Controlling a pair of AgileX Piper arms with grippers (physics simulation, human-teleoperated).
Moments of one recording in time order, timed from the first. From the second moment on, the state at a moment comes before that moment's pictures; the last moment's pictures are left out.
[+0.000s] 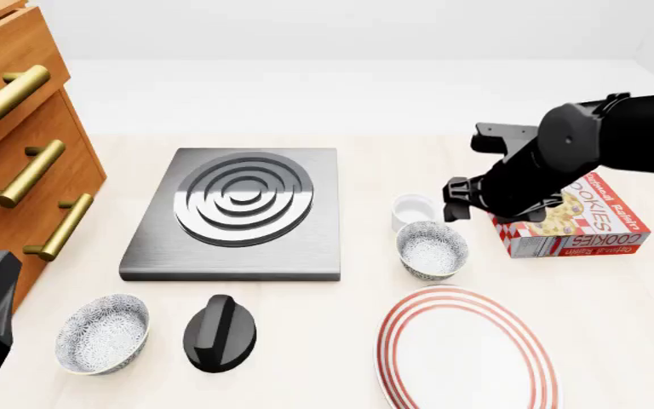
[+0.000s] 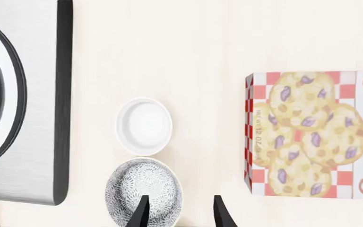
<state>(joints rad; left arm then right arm) 0.00 0.00 0.00 0.00 0.00 0.24 1.64 -1.01 0.53 0.22</state>
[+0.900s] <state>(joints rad) 0.00 0.00 0.00 0.00 0.00 0.26 1.68 -0.91 0.45 0.24</state>
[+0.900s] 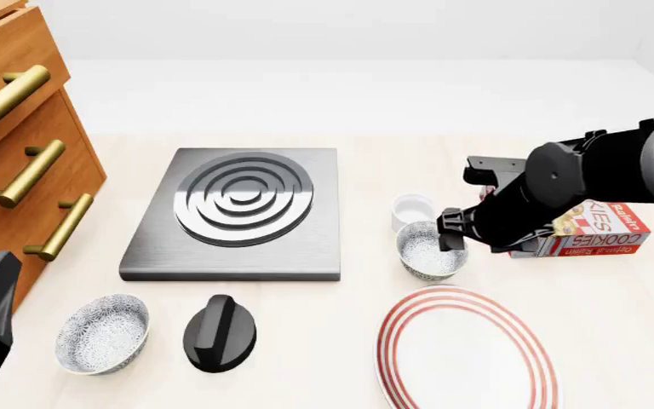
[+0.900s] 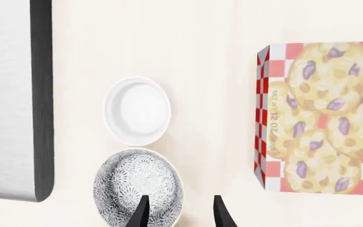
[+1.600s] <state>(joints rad) 0.00 0.00 0.00 0.00 0.00 0.28 1.75 -0.92 0.41 0.25</state>
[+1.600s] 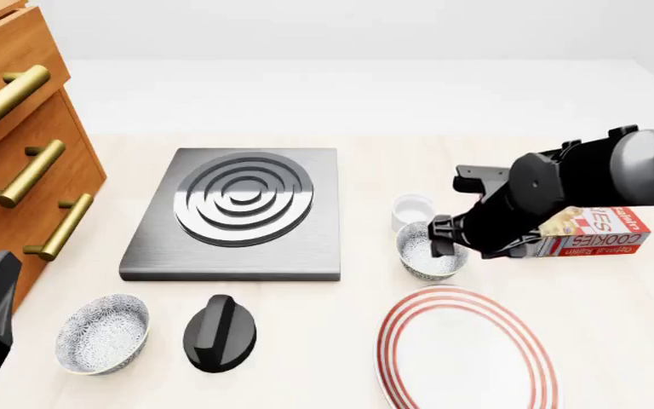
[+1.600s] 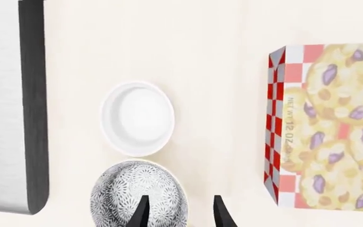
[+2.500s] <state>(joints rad) 0.00 0.00 0.00 0.00 0.00 0.25 1.51 -1.05 0.66 0.16</state>
